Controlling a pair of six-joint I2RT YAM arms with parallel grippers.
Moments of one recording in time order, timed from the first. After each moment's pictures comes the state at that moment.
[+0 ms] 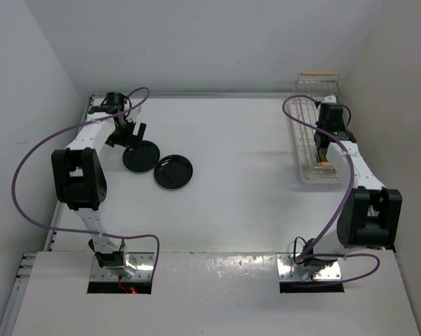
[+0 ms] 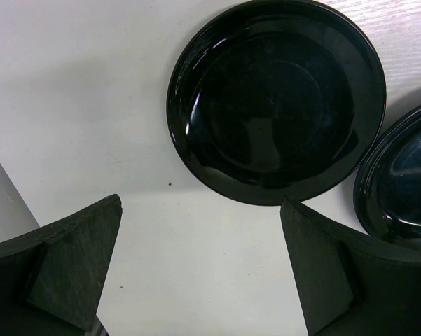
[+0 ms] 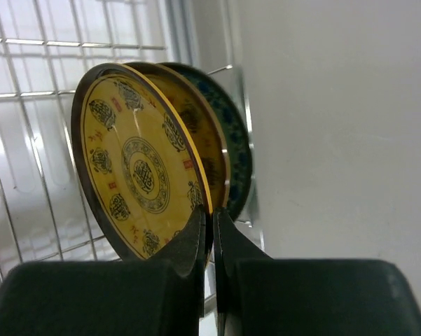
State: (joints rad) left arm 0.05 1.86 1.53 -0.80 -0.05 0.25; right arm -0.08 1.48 1.08 -0.29 0.58 -0.43
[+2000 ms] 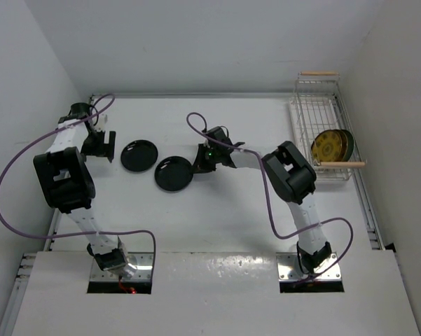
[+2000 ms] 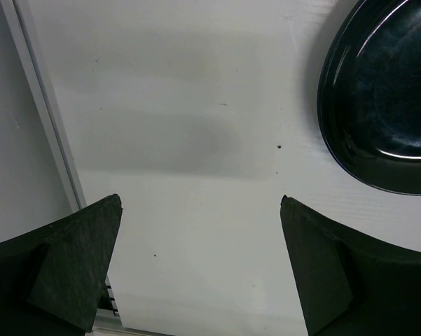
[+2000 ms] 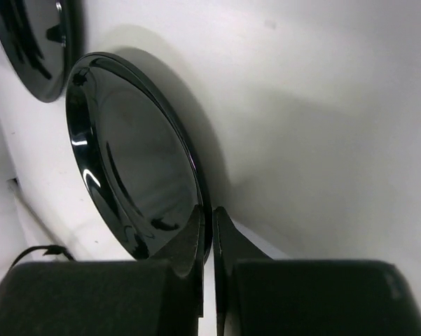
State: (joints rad) left arm 0.31 1.86 1.47 -0.80 -0.06 0.27; right arm 0.64 2.24 1.42 0.00 -0.37 0.75
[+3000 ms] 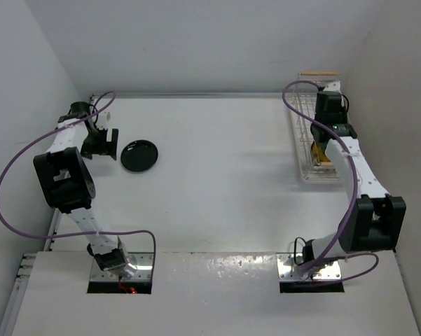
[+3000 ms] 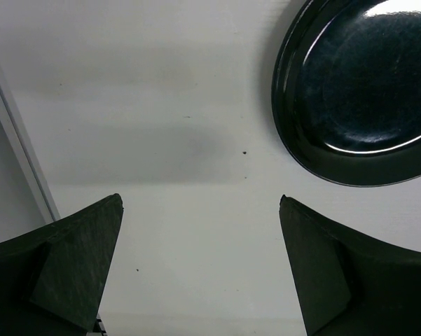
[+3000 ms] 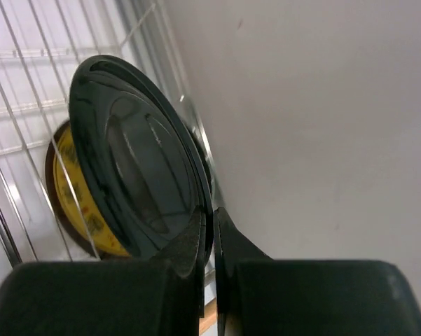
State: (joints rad) left arm 0.31 1.86 1.48 -0.80 0.05 0.28; right arm 0.01 1.45 1.21 -0.34 0.73 -0.34
